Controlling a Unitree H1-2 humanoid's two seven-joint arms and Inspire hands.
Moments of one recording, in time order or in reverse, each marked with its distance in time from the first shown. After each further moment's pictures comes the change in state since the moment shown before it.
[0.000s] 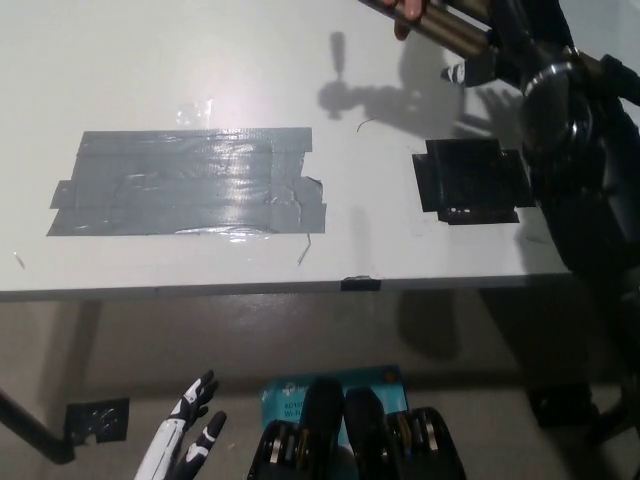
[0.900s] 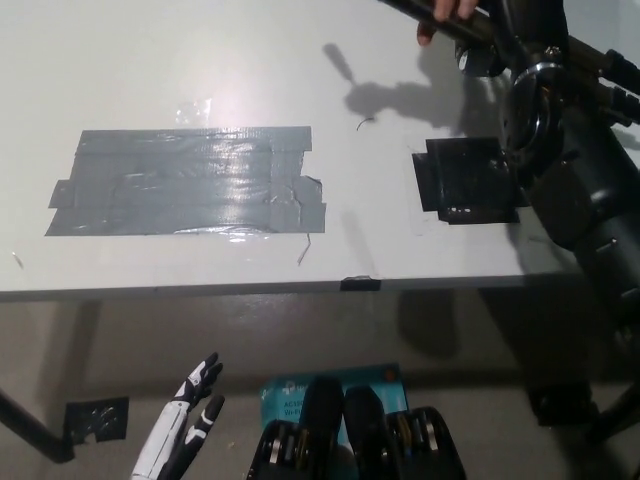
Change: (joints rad) left_arm -0.038 0.006 -0.003 -0.007 0.022 0.002 0.000; right_arm -0.095 -0.005 0.111 0.426 -0.014 -0.132 -0.336
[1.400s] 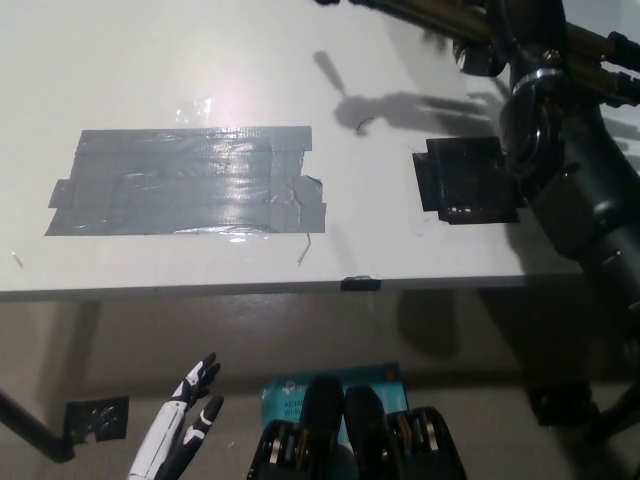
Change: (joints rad) left_arm -0.001 0.009 0.000 0.000 0.000 0.000 -0.001; right_arm 0.042 -0.016 0.056 -0.059 -0.004 -0.033 -0.037
